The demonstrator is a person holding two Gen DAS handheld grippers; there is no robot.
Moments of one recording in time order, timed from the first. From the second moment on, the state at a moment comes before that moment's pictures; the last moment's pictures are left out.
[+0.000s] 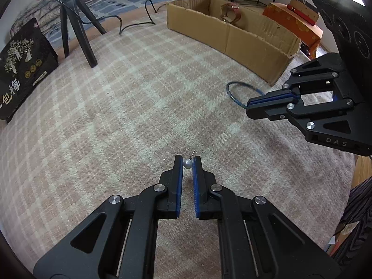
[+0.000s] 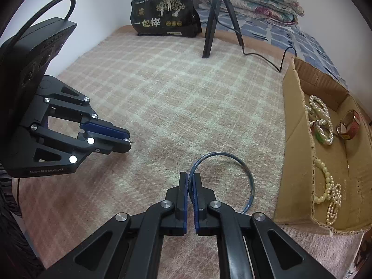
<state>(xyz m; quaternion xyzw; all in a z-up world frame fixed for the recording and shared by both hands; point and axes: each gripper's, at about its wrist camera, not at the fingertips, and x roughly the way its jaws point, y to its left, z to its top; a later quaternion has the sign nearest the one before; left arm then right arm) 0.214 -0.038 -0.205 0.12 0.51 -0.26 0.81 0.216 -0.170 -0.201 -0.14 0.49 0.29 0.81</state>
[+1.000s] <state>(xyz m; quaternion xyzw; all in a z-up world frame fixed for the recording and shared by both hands) 0.191 -0.044 -0.138 0.08 0.46 -0.27 0.84 0.187 -0.208 -0.108 -0.06 0.41 0.29 0.87</state>
